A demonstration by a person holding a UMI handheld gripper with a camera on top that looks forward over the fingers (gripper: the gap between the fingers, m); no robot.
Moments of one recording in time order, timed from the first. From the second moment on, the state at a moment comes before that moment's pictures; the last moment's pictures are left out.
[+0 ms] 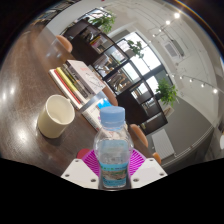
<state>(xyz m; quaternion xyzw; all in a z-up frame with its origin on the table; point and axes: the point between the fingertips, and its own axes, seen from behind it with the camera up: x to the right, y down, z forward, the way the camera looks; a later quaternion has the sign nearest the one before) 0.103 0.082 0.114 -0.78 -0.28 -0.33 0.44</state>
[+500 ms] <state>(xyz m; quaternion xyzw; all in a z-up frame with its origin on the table) 0.059 0.161 0.130 -0.49 -0.61 -0.55 0.28</state>
